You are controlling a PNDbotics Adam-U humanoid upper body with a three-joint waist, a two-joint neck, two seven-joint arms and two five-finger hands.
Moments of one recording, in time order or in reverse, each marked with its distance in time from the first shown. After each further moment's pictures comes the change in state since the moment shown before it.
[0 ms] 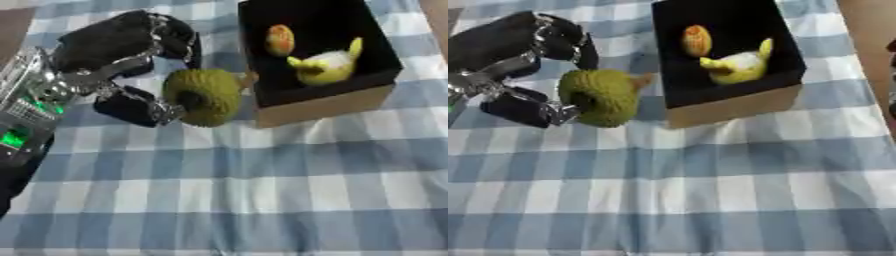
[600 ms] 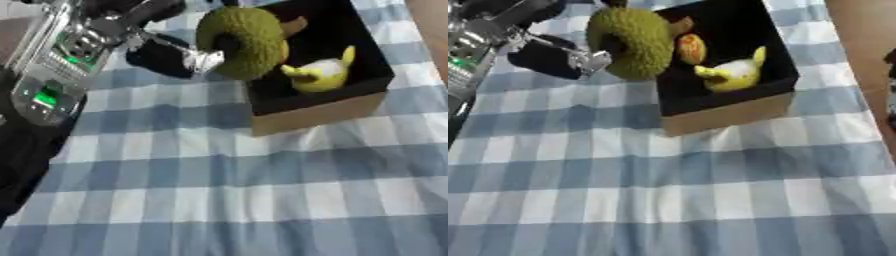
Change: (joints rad) left arm -0.235 -0.172 0.061 0.241 -0.041 -0.027 0.033; right arm -0.006 0.016 0.001 0.000 0.001 0.000 0.000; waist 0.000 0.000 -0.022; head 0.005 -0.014
